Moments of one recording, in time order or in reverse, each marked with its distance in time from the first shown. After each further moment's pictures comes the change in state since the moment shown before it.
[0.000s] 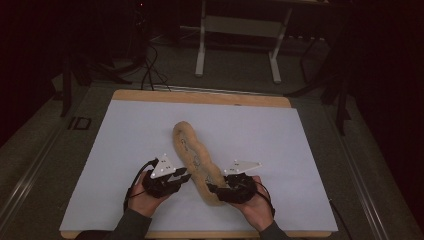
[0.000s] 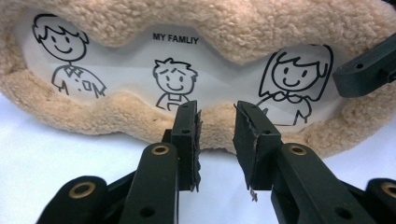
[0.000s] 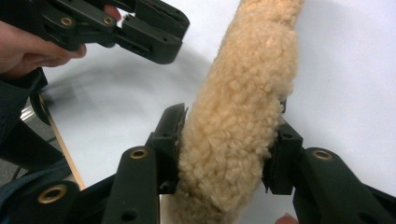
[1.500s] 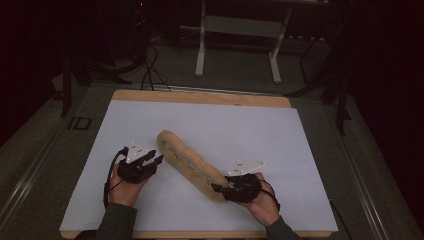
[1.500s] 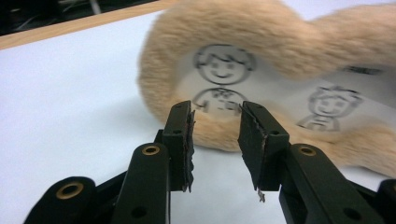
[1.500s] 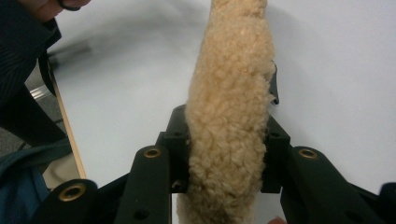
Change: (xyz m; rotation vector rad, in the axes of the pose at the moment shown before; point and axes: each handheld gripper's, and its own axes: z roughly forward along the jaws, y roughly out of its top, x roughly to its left) left arm 0.057 -0.011 -0.031 -0.015 0.319 -0.173; right arm -0.012 -0.003 -0.006 -0.012 0.069 -0.117
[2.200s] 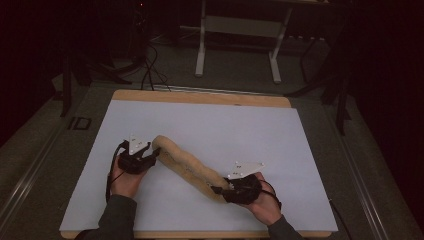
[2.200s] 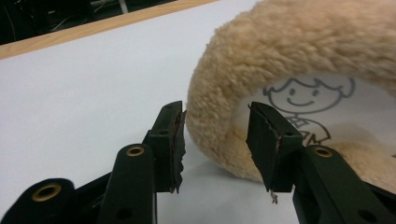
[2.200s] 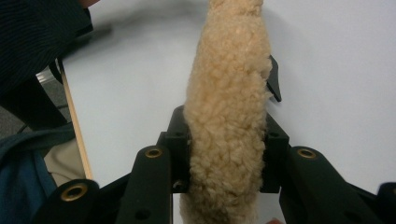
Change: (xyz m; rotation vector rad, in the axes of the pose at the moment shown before) left arm 0.020 -0.001 0.027 0.005 0.088 0.010; right arm 0.002 0.000 -0.002 0.014 0.024 -0.073
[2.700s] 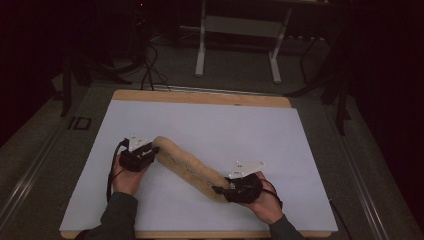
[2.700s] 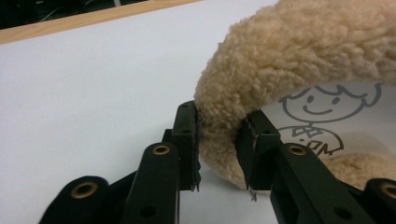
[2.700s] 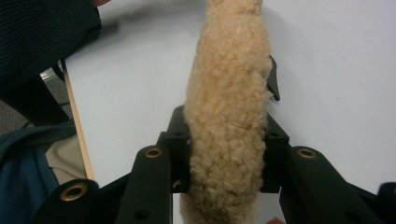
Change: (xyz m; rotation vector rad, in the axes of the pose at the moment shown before) left arm 0.006 -0.001 0.010 0.009 -0.029 -0.037; right arm -0.004 -0.001 -0.001 0.005 0.012 -0.005
